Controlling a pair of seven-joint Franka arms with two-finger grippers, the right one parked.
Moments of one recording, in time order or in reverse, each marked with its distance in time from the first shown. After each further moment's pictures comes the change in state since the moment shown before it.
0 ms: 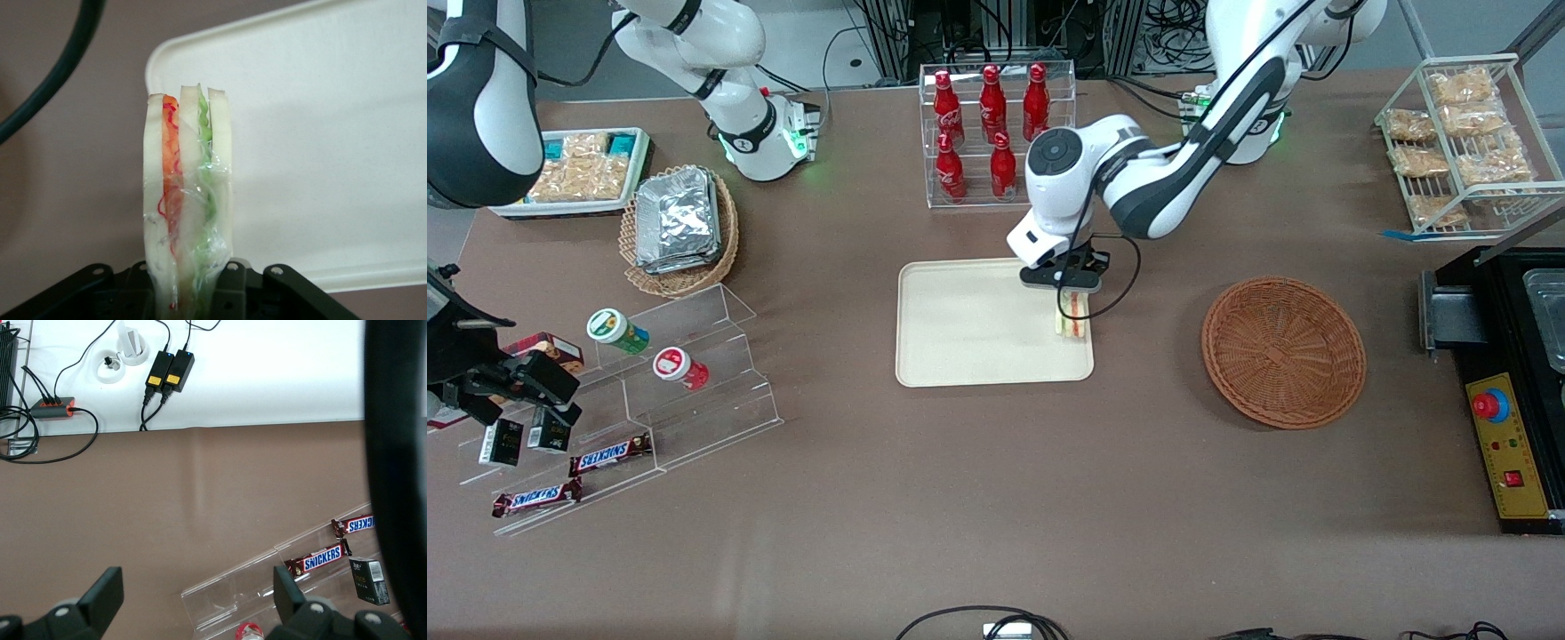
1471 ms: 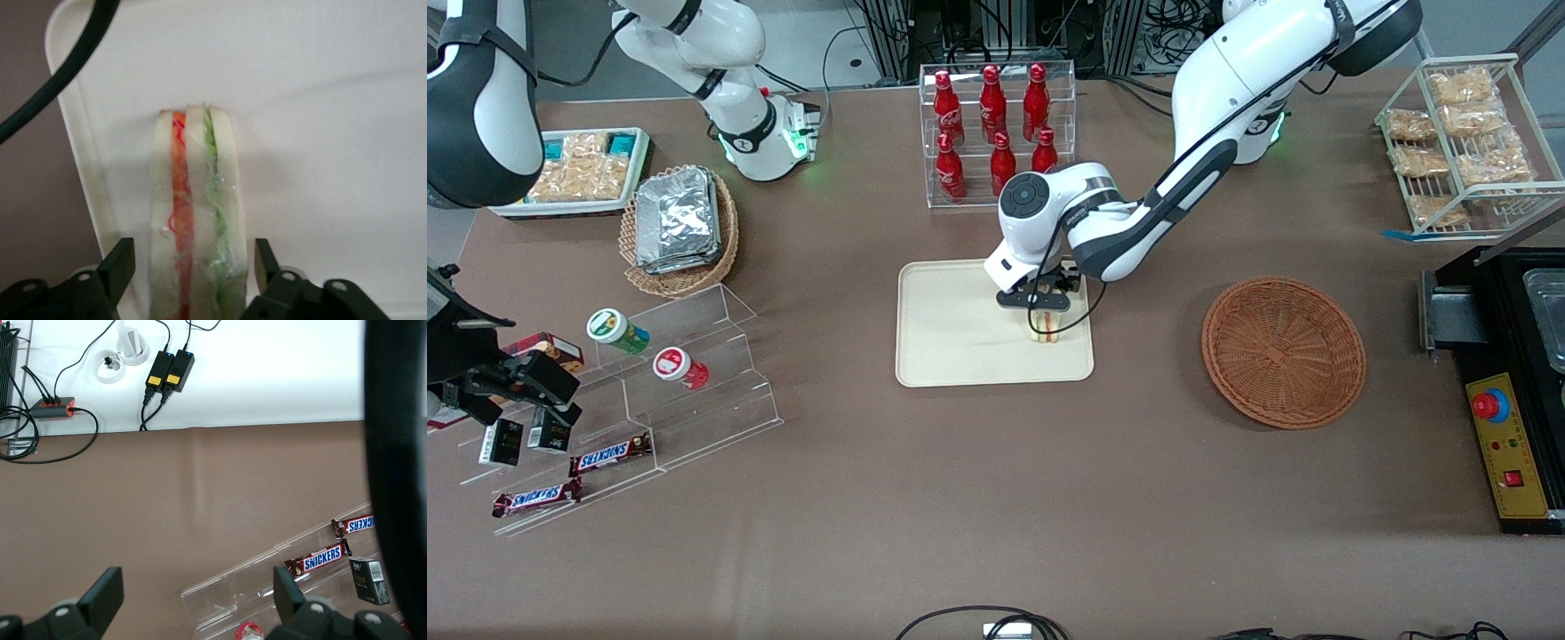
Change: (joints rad) arm -0.051 0.228 0.008 0.149 0.097 -0.017 -0.120
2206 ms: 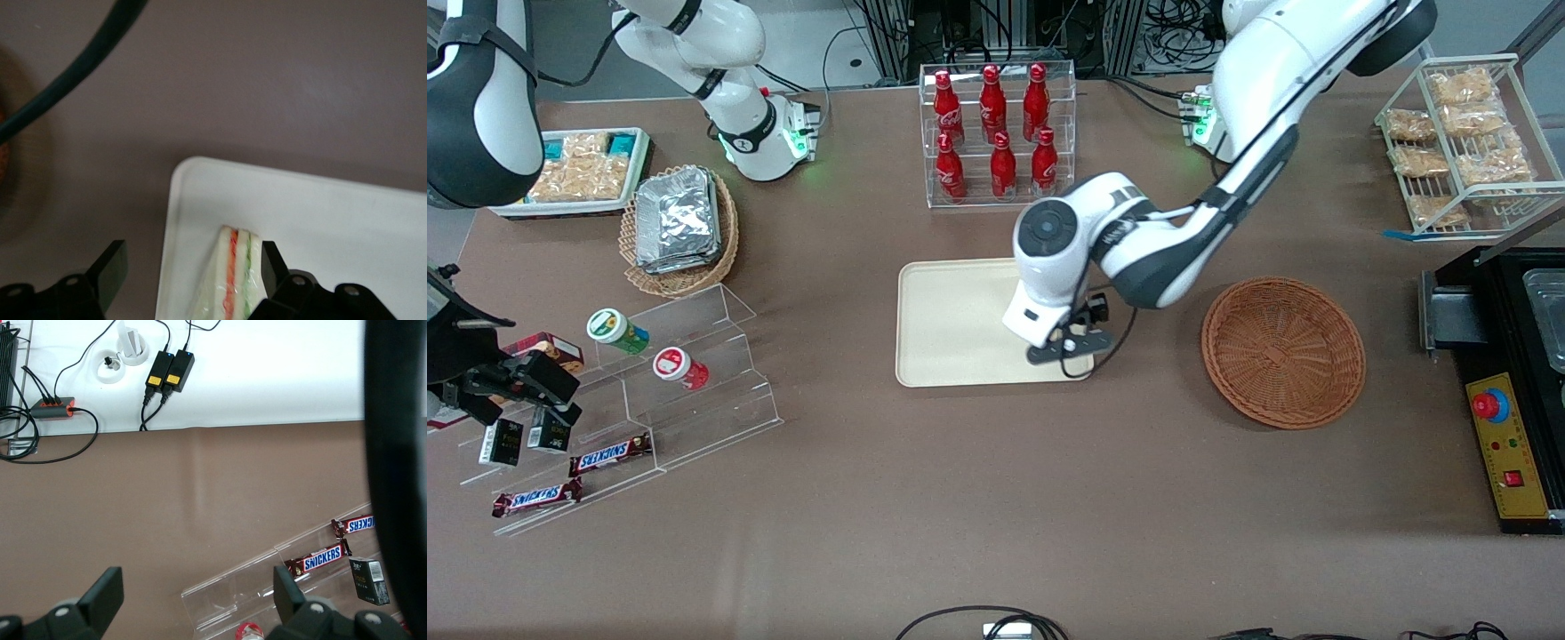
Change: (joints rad) arm 0.089 -0.014 0.007 0.349 -0.100 -0.297 -0.039
